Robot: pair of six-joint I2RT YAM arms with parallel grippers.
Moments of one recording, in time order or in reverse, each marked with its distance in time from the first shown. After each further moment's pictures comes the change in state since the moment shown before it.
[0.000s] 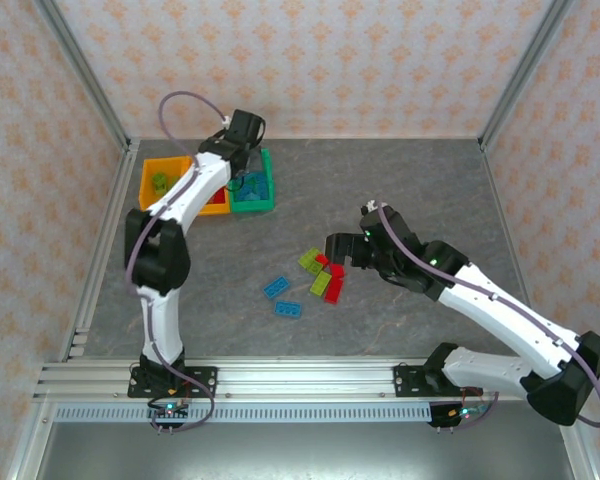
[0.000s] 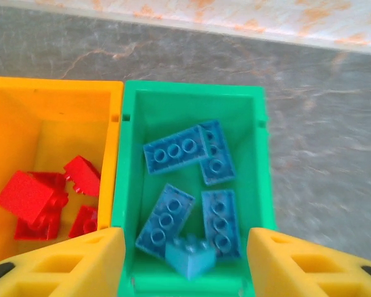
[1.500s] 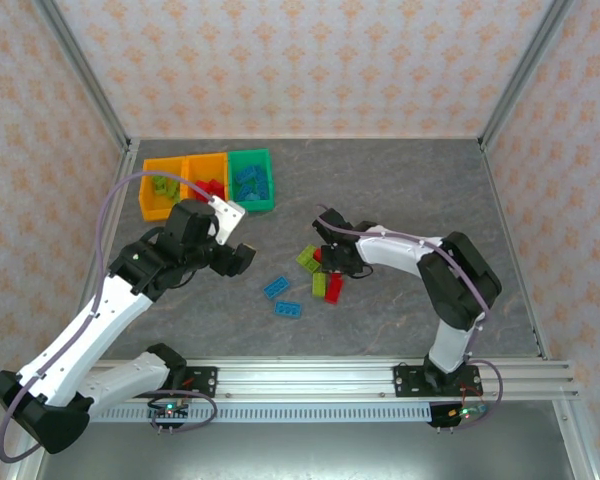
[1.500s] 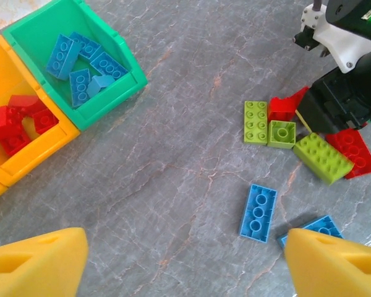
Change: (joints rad) left arm -0.222 -0.969 -0.723 -0.140 0.244 0.479; right arm -0.095 0.692 0.043 0.171 -0.097 0.005
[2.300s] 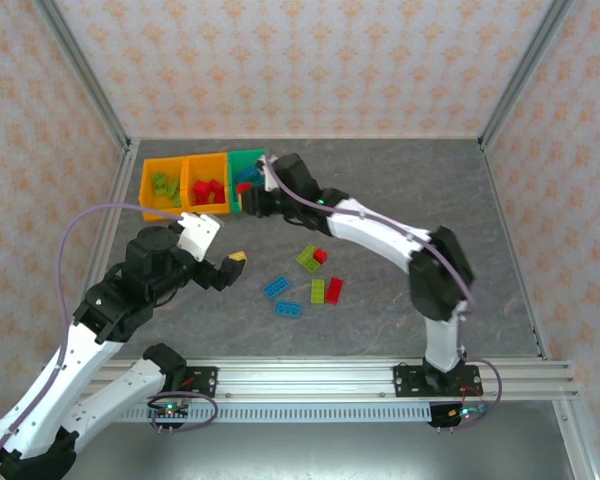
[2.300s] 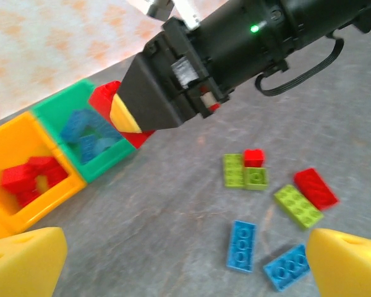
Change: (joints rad) left arm 0.001 -0.275 -0.128 0.117 -0.016 0.027; right arm 0.111 0.215 0.599 0.374 -0.274 -0.182
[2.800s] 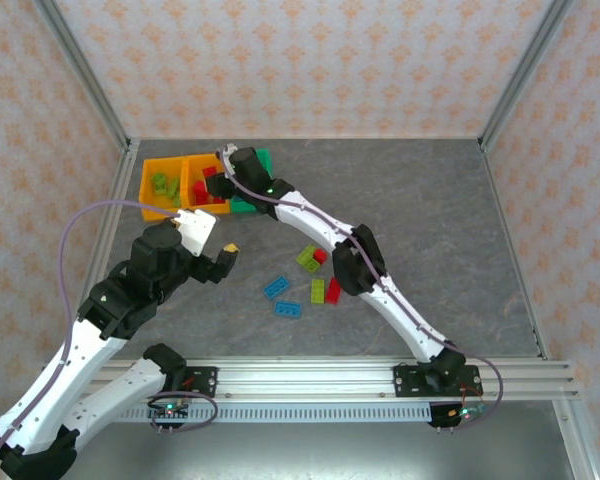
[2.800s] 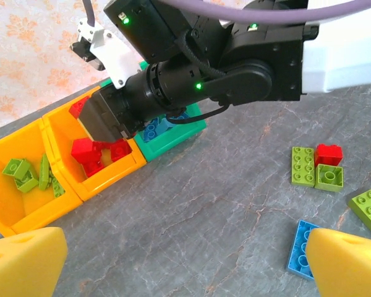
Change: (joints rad) left arm 0.002 0.011 -0.006 0.000 -0.155 -0.002; right arm -0.002 0.758 0.941 -0.069 0.032 -0.144
